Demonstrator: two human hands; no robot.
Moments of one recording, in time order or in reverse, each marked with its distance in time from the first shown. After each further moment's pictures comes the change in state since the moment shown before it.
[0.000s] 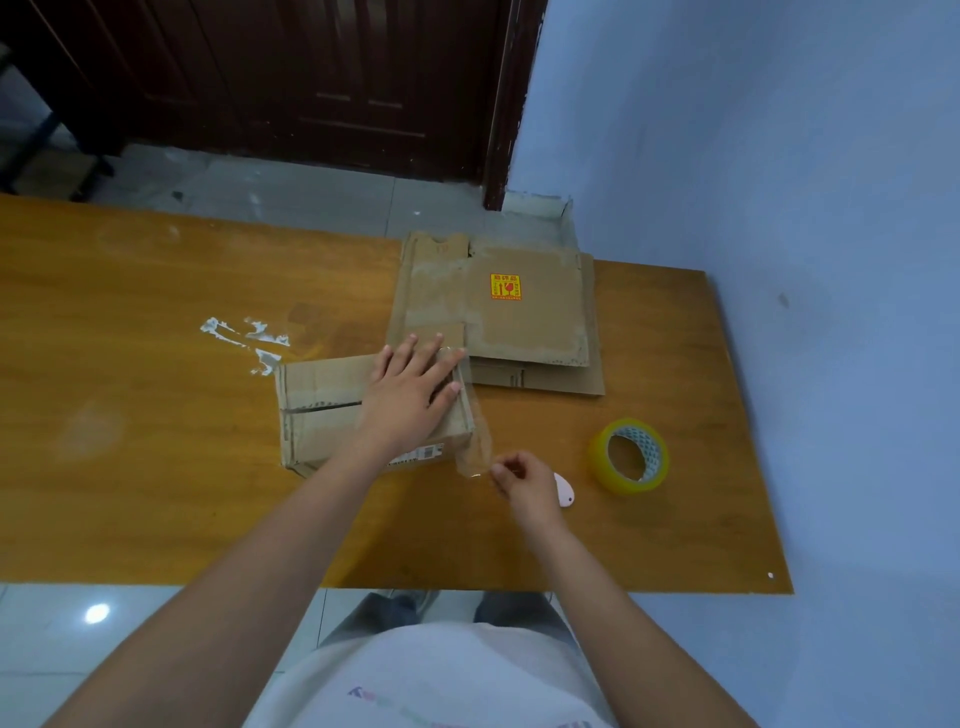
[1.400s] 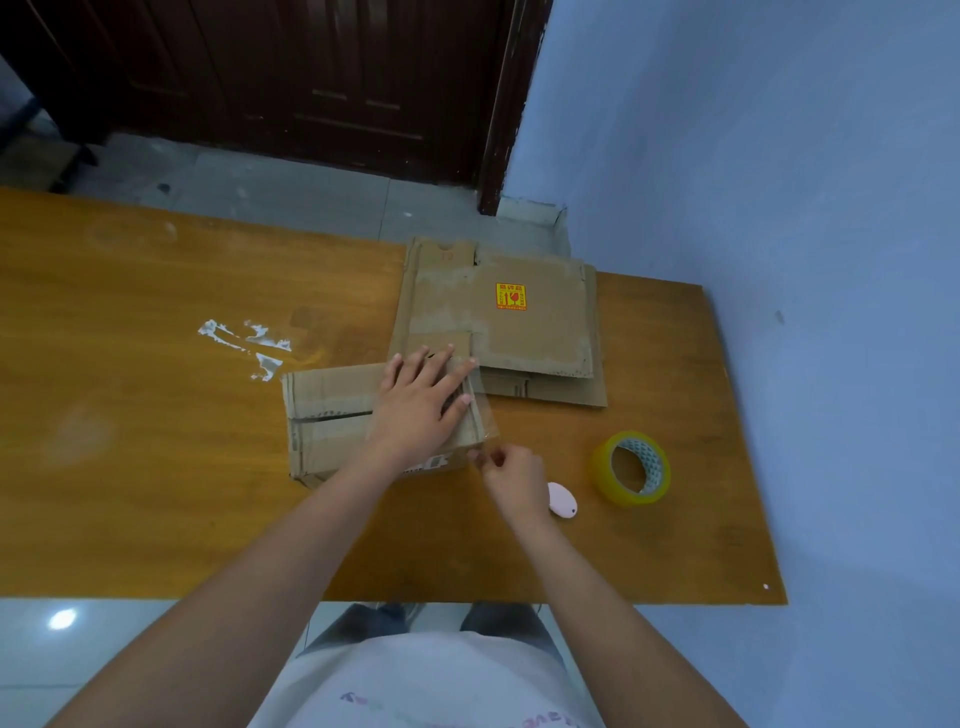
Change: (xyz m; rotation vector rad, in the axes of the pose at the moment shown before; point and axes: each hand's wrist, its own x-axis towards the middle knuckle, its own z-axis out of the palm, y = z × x) left_hand 0.000 -0.002 -0.003 -0.005 -0.001 0.033; right_hand 0.009 -0.033 0.021 -0.397 0.033 -0.122
